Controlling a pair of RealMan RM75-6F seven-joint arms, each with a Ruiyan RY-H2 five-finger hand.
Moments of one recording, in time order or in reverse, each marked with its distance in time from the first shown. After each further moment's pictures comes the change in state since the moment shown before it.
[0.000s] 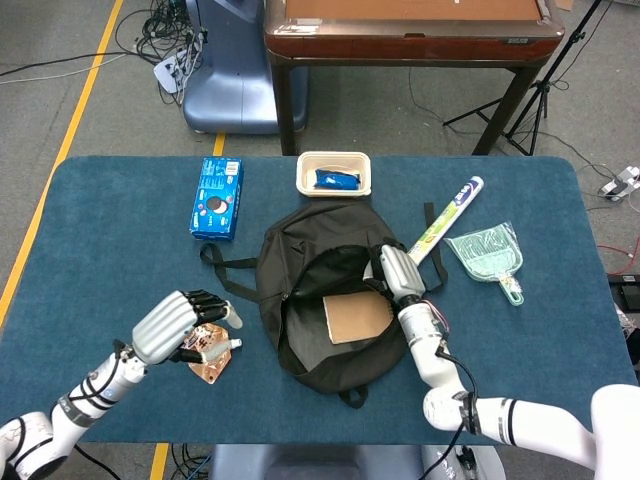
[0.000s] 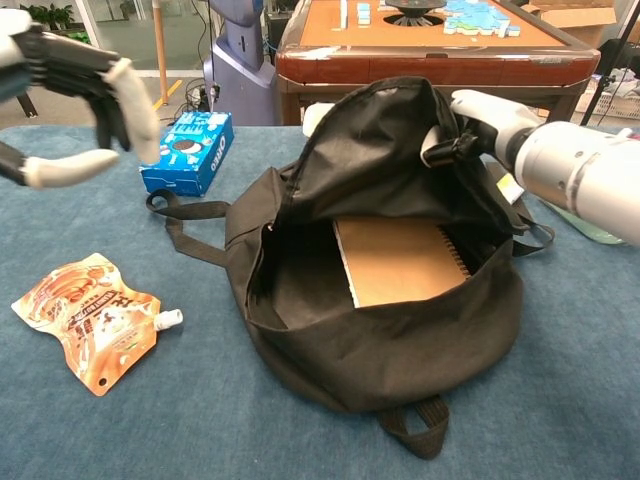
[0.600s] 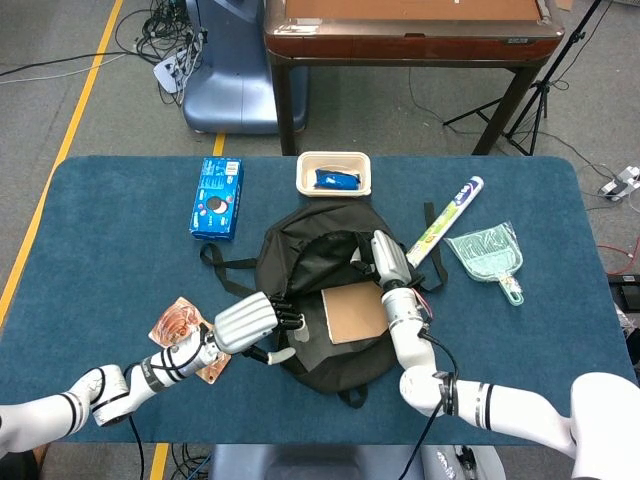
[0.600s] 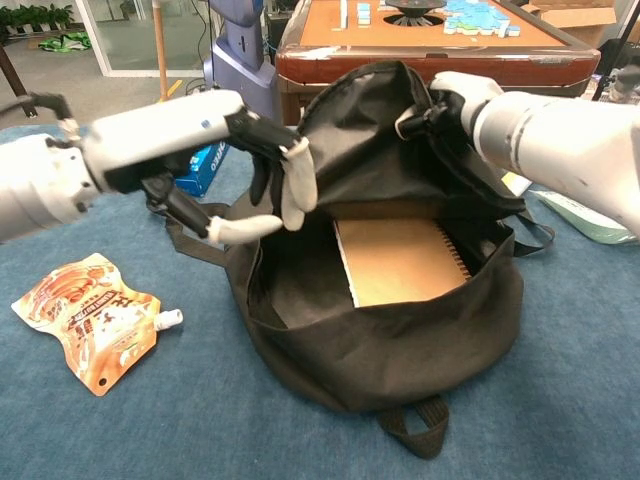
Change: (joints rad) left arm -0.261 -0.276 0.020 0.297 0.037 -0.099 -0.103; right arm 0.096 -0.049 0.151 0.003 0.248 0.013 -0.060
